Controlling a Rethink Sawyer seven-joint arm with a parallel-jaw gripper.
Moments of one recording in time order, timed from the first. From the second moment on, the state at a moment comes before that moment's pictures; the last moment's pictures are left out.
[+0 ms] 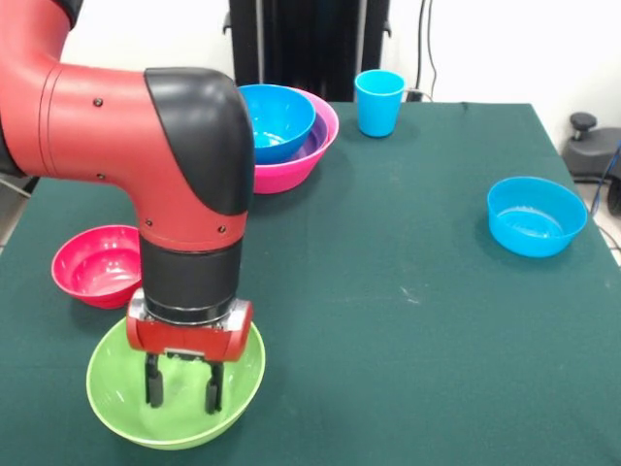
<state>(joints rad) -0.53 -0.21 0.43 0.94 -0.63 0.66 1.83</state>
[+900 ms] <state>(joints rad) -0.51 -0.41 0.43 1.05 -0.59 0.67 1.83</state>
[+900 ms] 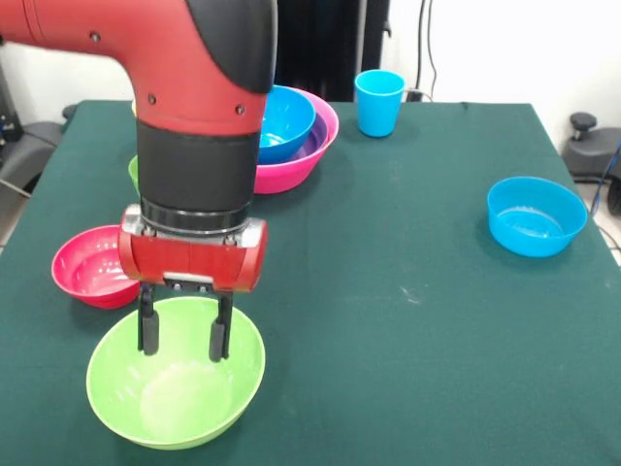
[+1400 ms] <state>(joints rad) -0.45 -0.43 0.41 1.05 -0.59 0.67 1.83</state>
